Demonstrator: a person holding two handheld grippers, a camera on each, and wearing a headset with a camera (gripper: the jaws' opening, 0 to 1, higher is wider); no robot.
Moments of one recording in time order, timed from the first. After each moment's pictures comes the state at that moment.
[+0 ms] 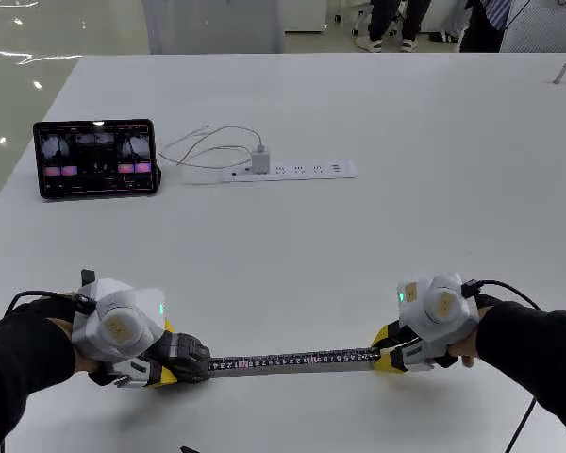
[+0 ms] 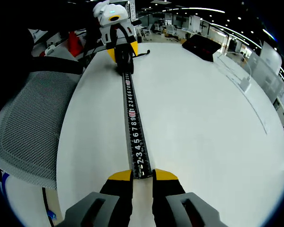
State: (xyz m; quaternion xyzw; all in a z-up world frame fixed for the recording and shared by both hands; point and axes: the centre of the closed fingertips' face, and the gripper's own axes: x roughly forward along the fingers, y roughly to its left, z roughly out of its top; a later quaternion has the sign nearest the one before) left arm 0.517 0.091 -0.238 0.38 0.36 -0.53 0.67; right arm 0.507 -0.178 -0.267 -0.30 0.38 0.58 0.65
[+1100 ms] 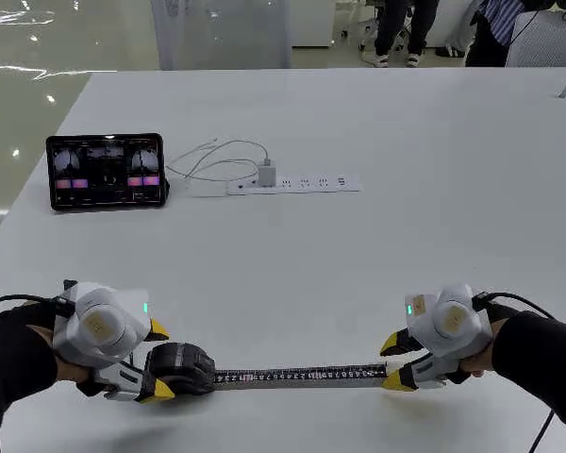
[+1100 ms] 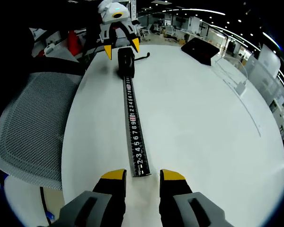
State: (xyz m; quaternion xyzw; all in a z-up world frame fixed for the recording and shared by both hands) left arm 0.513 0.101 -0.213 0.32 0.37 -0.52 0.70; right arm 0.503 -0.183 -0.249 -0.31 0.37 0.57 0.66
